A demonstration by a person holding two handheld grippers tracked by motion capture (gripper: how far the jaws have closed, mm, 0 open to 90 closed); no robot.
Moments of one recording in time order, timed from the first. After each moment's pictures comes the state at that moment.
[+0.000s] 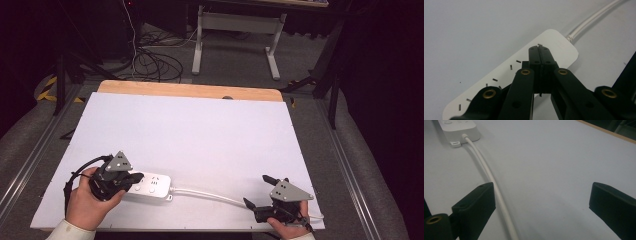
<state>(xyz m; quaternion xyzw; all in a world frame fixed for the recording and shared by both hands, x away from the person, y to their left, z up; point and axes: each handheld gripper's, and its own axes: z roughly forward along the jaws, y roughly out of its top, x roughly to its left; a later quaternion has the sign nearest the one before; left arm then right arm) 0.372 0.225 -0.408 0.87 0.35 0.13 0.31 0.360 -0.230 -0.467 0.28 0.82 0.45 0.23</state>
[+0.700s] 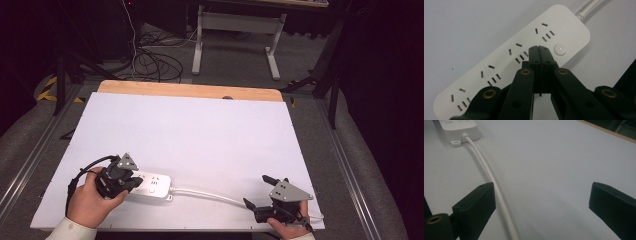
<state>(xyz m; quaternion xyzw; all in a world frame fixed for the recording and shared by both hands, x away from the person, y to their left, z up) 0.384 0.220 -0.422 0.90 0.36 0.10 0.23 0.360 -0.230 -0.467 0.28 0.82 0.45 0.23</state>
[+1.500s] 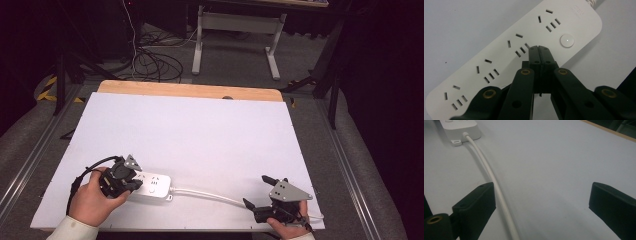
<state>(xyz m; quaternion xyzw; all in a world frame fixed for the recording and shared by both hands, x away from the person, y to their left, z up) 0.391 0.216 -0.432 0.91 0.37 0.08 0.19 0.360 -0.229 -0.468 0.28 0.82 0.45 0.22</state>
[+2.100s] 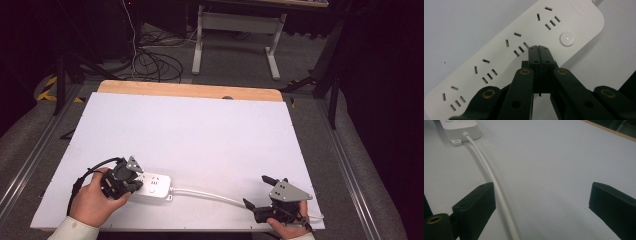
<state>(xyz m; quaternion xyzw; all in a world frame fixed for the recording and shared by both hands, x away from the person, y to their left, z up) 0.389 0.213 -0.435 0.91 0.36 0.08 0.19 0.360 -0.229 -0.468 0.28 0.82 0.45 0.22</state>
